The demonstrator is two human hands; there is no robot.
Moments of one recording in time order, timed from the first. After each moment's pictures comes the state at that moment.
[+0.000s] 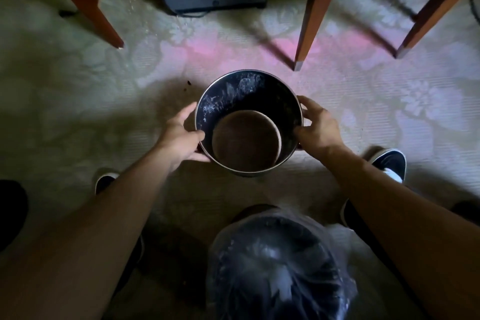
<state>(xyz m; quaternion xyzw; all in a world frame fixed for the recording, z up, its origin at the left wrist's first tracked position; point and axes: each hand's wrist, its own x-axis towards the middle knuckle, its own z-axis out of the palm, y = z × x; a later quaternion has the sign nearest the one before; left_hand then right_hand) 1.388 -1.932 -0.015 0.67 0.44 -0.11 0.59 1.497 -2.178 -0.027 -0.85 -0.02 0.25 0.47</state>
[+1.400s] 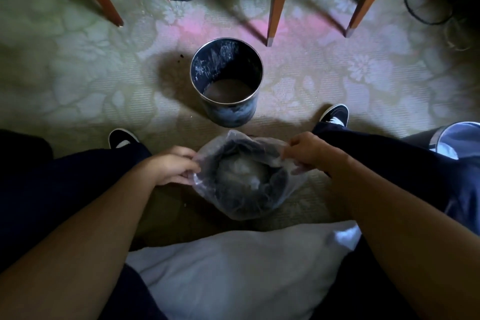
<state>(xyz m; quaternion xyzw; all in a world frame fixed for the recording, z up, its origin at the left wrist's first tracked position) 1.191 -2.002 0.067 0.63 0.38 -0.39 0.56 1.333 -2.301 0.061 -0.84 0.06 0.47 0.27</state>
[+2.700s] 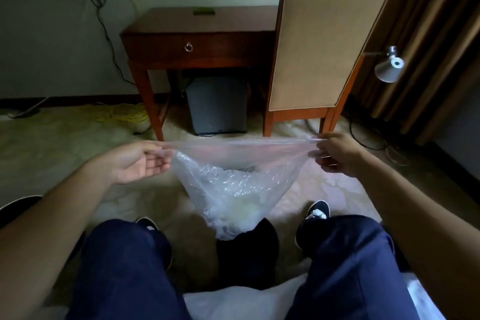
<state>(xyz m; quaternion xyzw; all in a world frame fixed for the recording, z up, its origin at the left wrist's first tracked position) 1.117 -1.962 0.355 0.60 0.29 -0.04 0.74 1.297 -2.360 0.350 -0.80 0.04 0.20 0.56</state>
